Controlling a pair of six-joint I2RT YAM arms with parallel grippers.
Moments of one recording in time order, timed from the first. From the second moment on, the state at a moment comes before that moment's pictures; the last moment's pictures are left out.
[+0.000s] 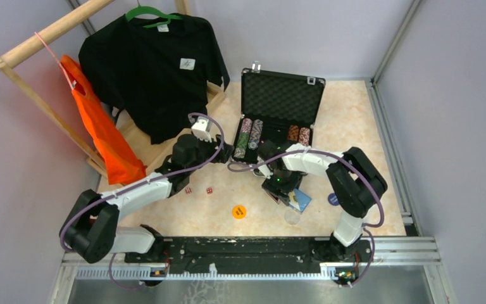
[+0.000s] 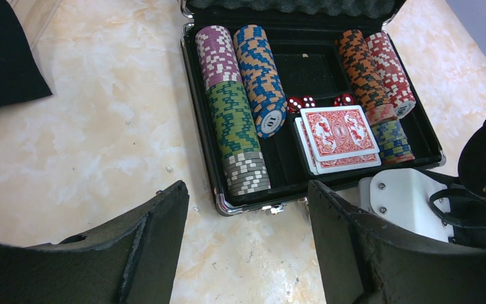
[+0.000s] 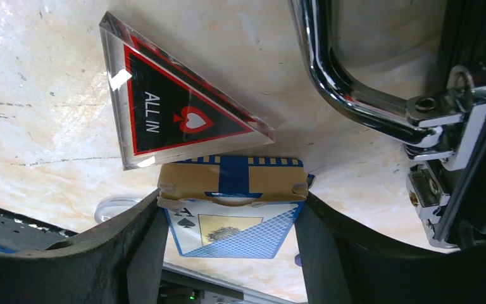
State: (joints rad) left arm -0.60 1.30 0.60 0.42 -0.04 -0.32; right arm 0.72 1.73 1.05 -0.91 0.05 -0.26
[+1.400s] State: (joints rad) left arm -0.58 1.65 0.97 0.24 0.85 -0.56; right arm 0.76 1.25 1.03 -0.77 0.09 -0.24
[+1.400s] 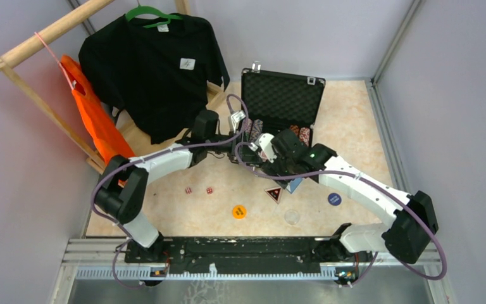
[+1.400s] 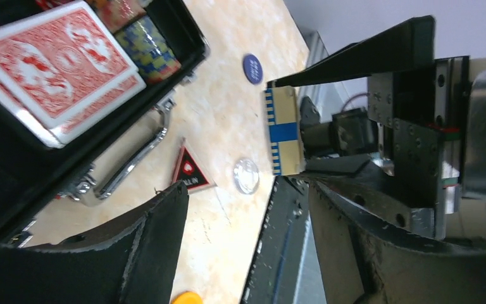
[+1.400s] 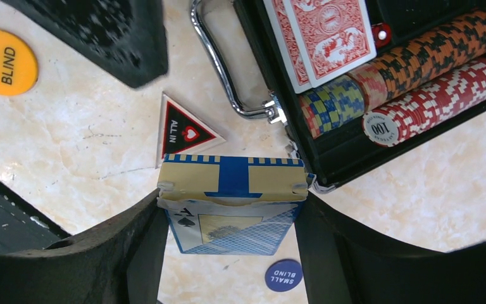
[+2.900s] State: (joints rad) left arm -0.74 1.82 1.15 0.03 0.94 -0.56; right arm 0.84 1.27 1.00 -0.72 0.11 -0.25
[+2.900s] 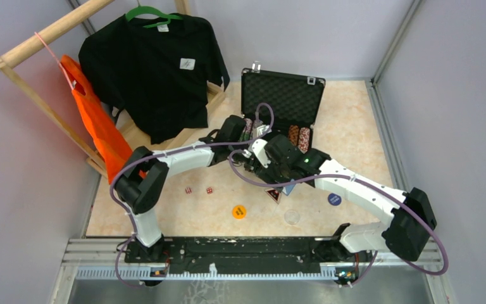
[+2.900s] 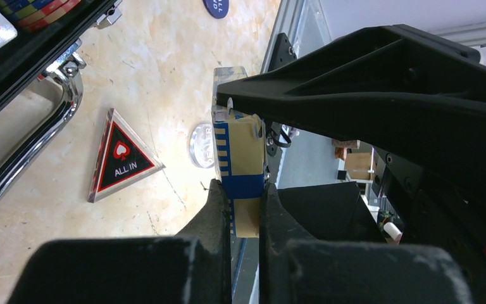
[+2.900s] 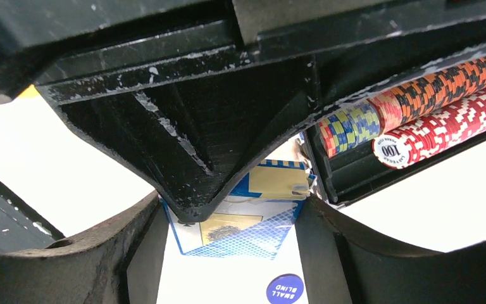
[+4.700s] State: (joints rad) left arm -0.52 2.32 1.87 -0.24 0.68 -0.48; right arm 0.70 0.75 0.77 -0.30 0.43 -0.18
